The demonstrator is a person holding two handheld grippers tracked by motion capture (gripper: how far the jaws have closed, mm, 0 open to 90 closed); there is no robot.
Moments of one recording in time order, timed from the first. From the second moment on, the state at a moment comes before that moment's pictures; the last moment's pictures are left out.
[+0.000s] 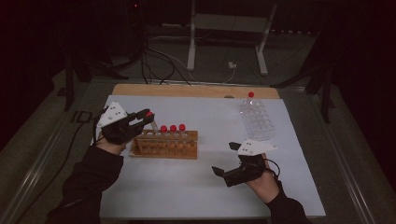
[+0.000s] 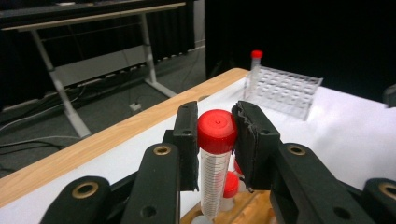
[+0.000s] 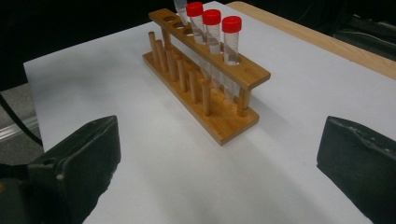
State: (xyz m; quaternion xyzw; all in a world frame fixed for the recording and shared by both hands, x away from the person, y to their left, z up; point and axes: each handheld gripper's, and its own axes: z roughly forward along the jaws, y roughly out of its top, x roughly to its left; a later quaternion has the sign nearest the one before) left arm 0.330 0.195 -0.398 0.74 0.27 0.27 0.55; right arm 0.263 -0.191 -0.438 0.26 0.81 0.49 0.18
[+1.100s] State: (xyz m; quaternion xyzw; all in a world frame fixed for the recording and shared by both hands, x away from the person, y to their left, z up) left arm 0.348 0.188 -0.457 0.76 0.31 0.24 0.52; right arm 0.263 -0.195 -0.440 0.26 0.81 0.49 0.18
